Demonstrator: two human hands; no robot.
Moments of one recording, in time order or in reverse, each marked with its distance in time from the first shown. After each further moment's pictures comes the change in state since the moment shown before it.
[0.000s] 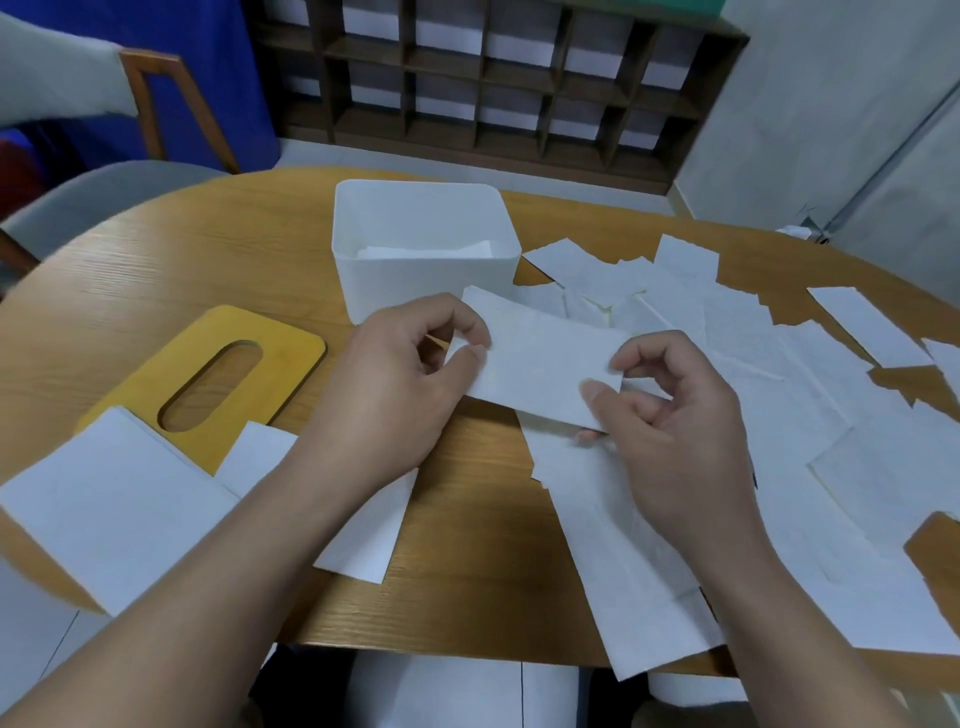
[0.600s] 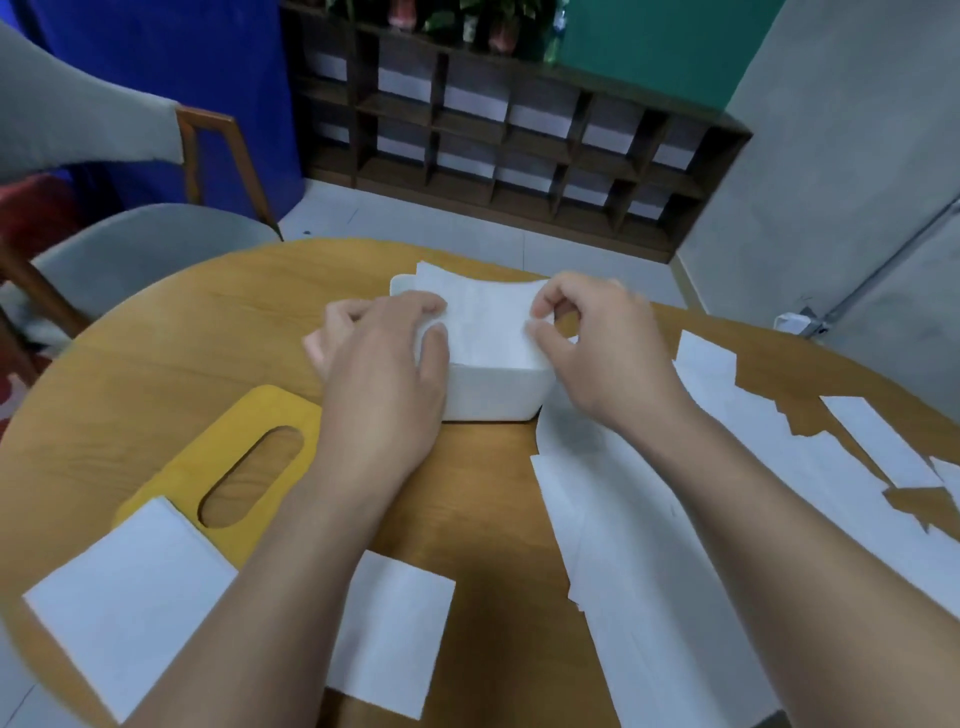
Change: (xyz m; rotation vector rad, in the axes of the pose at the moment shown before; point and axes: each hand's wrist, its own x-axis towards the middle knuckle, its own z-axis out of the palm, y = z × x) left_hand 0.072 -0.023 -0.038 0.285 0.393 -0.057; right_hand 0.150 -0.077 0.088 -0.728 -0.167 -0.394
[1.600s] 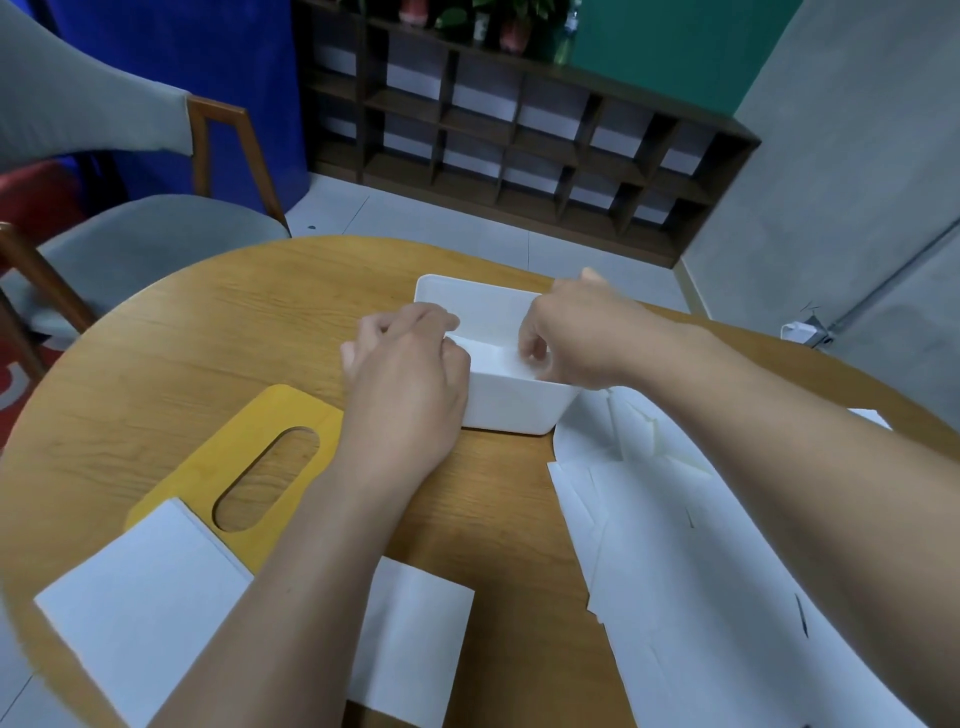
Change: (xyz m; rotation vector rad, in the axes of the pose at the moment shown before) left_hand 0.009 -0.016 0.011 0.128 -0.110 -0.015; right_hand 0.071 0.009 0.027 -0.673 -0.487 -0.409
